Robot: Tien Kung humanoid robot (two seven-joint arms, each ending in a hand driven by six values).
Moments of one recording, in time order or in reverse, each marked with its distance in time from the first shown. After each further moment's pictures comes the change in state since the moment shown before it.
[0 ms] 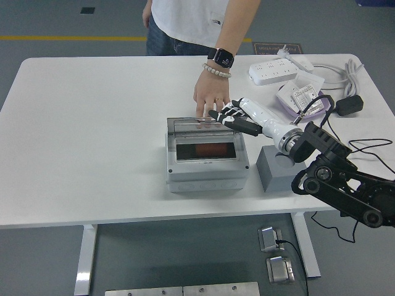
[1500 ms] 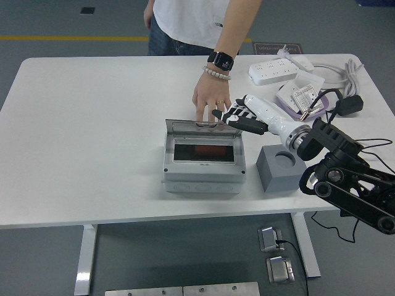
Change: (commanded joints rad) left arm 0.003 0.002 -0.016 0.000 0.016 0.002 0.001; right arm -0.007 -0.052 0.038 0.112 -0.075 0.054 -0.086
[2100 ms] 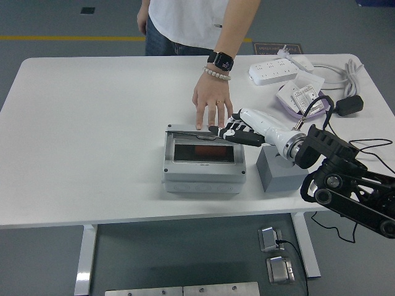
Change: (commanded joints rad) left arm -0.001 0.002 -0.001 0.000 -0.001 -0.001 -0.001; right arm 0.019 -0.021 -0.065 0.014 0.012 0.046 -0.020
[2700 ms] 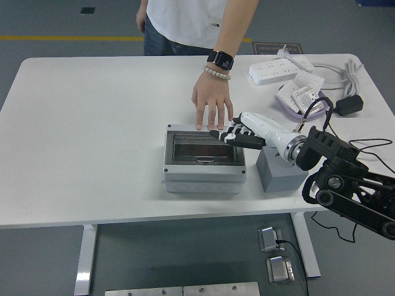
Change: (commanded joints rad) left arm -0.002 -0.001 0.006 0.000 -0.006 -0.003 -0.001; right arm -0.010 -0.005 0.007 0.003 -0.006 0.013 -0.011
